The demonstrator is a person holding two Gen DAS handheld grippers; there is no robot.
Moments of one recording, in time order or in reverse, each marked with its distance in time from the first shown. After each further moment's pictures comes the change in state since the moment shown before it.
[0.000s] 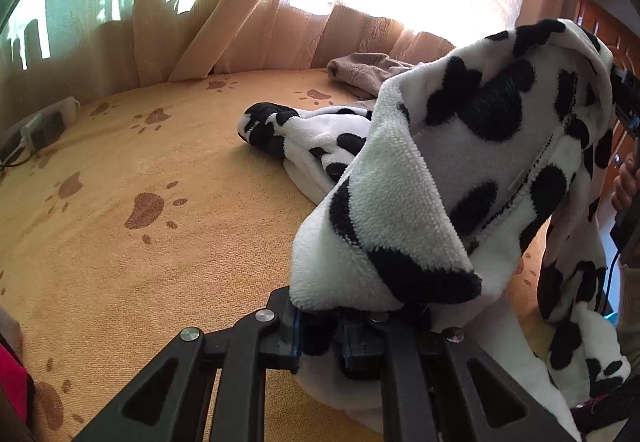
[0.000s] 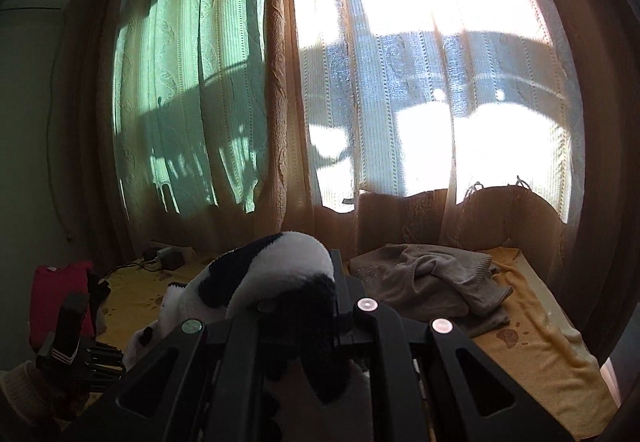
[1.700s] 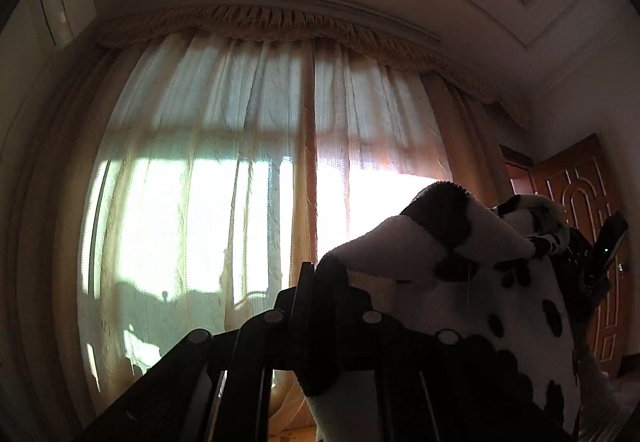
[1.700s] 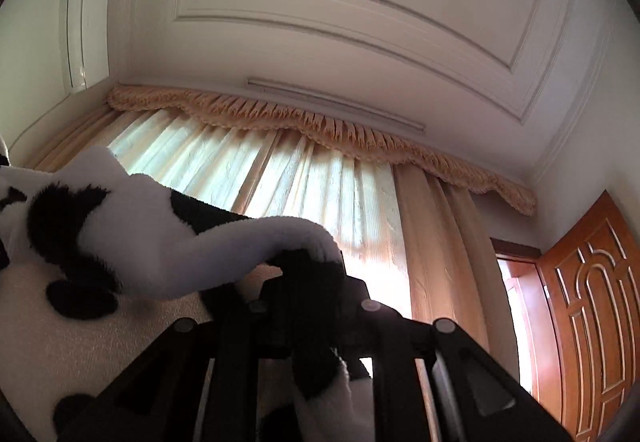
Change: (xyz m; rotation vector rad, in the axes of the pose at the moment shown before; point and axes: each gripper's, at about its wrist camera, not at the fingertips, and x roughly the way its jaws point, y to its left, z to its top) left arm -0.468 -0.144 0.056 0.252 -1.059 0.104; right arm -0.259 0.121 0.202 -0.372 -0.930 -0.484
